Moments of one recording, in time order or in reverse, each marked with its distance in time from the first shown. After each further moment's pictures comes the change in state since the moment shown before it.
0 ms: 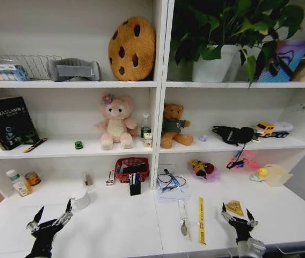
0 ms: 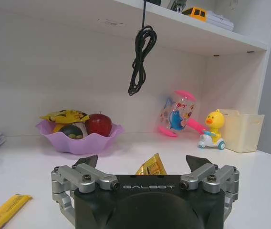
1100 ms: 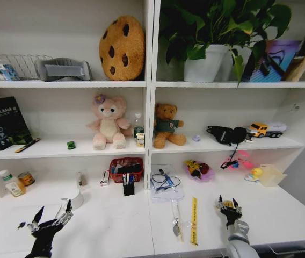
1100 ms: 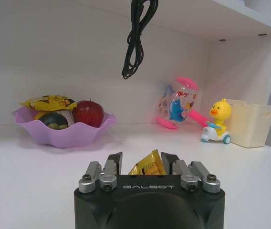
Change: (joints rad) left arm 0.000 0.000 0.000 0.000 0.000 0.000 0.000; right arm 0.165 -0.039 -0.083 -0.137 -0.009 -0.057 0.048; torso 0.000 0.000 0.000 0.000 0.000
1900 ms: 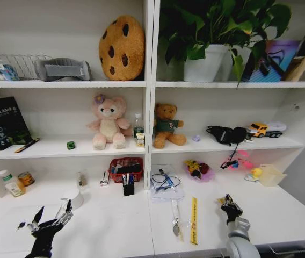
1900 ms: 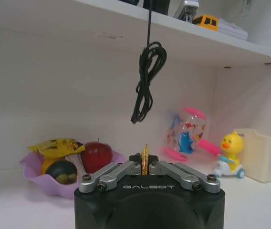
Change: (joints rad) left arm 0.000 0.000 0.000 0.000 0.000 0.000 0.000; right arm 0.072 -0.062 -0.019 0.106 0.053 -0.080 0.028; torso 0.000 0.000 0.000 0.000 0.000
